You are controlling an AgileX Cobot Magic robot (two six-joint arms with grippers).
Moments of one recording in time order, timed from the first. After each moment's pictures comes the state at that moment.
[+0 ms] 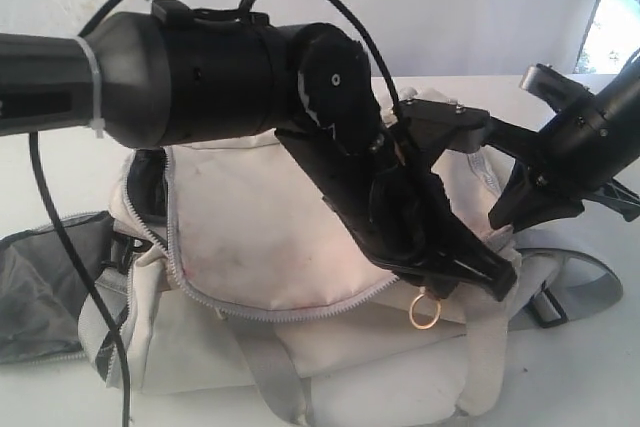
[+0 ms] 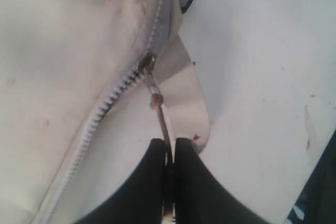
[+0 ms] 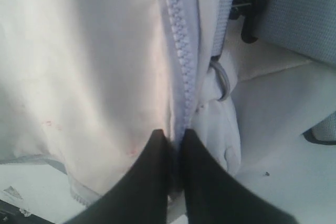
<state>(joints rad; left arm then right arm) -0.96 1.93 -1.54 -0.39 0.86 0.15 0.01 1.74 -1.18 0.56 1.11 -0.18</state>
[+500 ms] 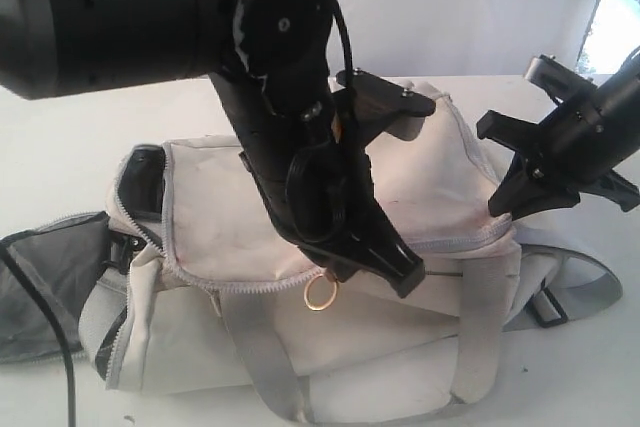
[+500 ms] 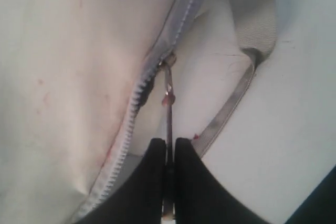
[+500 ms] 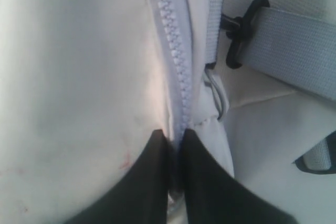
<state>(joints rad) -0.96 1.80 -1.54 -0.08 1.13 0.00 0.01 1.74 -1.18 0.56 1.03 -0.18</state>
